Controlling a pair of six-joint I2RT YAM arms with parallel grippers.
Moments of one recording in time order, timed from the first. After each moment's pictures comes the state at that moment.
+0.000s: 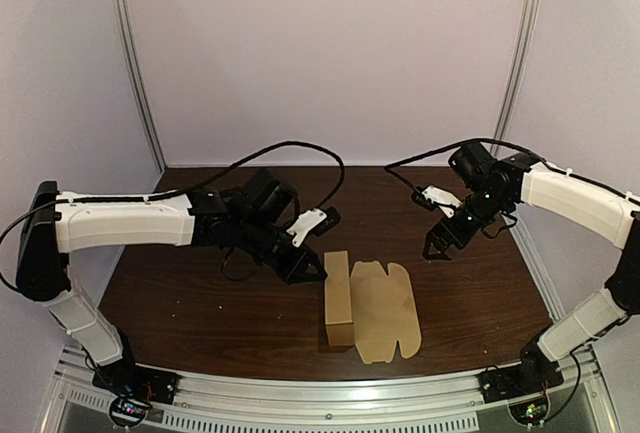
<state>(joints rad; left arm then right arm) -0.98 1.61 1.20 -0.45 0.35 -0.32 0.46 1.43 1.18 -0.93 -0.29 -0.28</state>
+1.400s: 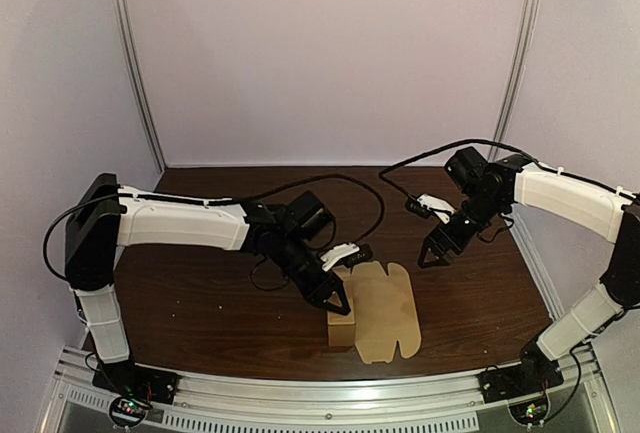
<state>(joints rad) -1.02 1.89 1.35 -0.52 0.63 -0.23 0.45 1.48 1.18 -0.96 -0.45 -0.32</state>
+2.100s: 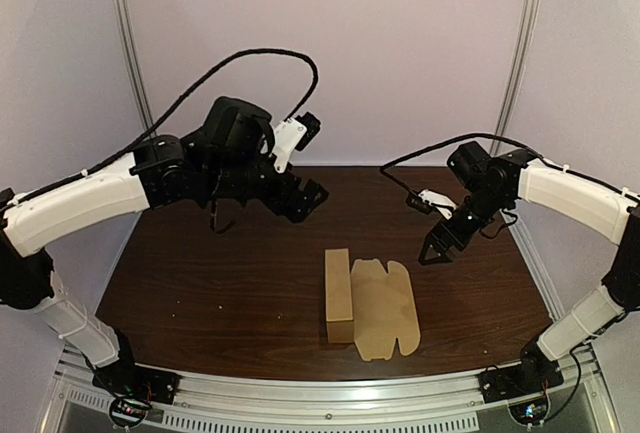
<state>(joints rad) -1.02 1.50 1.49 -0.53 -0.19 -0.17 0.45 1.46 1.21 -1.00 -0.47 -0.34</state>
